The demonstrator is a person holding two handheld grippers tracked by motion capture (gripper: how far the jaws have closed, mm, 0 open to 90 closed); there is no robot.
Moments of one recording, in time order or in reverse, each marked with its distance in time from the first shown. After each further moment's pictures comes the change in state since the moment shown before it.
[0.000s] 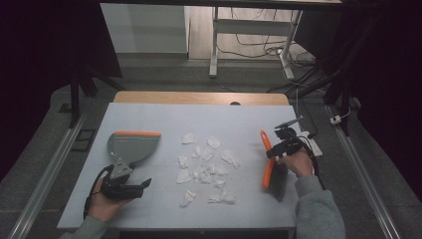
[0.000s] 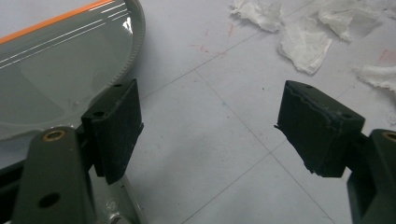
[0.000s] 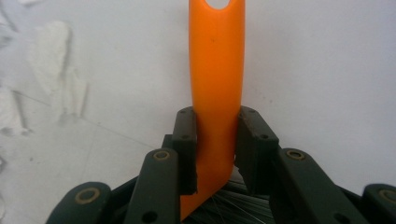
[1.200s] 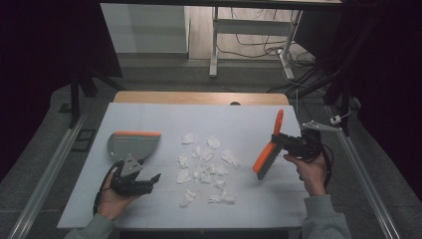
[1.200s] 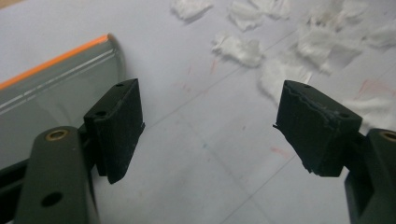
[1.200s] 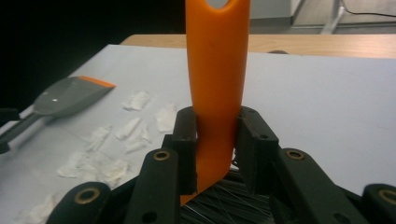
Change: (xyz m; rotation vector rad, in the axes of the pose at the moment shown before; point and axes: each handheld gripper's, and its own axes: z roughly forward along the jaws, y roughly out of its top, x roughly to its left) left arm -0.022 0.030 0.007 -0.056 0.004 0.059; right arm 0.009 -0.037 -0.065 -0.640 0.240 -0.097
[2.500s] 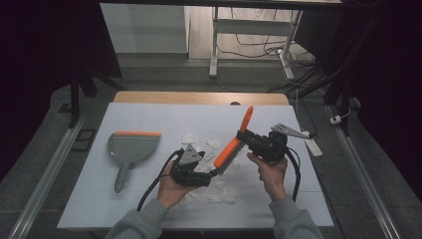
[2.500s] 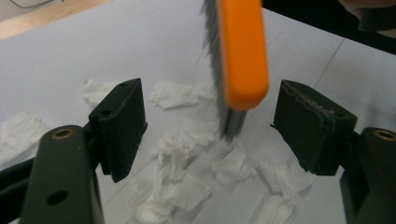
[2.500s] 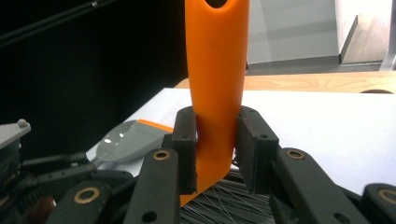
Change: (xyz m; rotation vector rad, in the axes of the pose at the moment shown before) left arm -0.096 0.092 0.063 -0.135 -0.270 0.047; right arm 0.080 -0.009 0.052 -0.203 0.150 0.054
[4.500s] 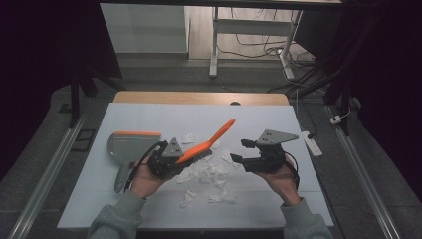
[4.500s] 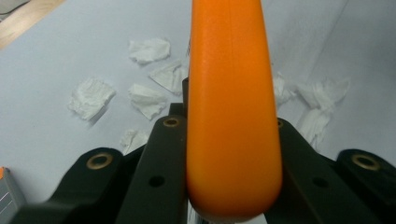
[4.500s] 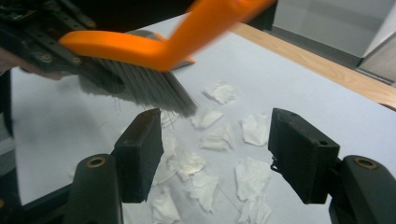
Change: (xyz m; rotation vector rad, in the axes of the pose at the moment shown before) left arm 0.040 0.005 -0.045 0.241 -0.003 0.184; right arm 0.031 0.005 -0.014 0.305 0.075 -0.449
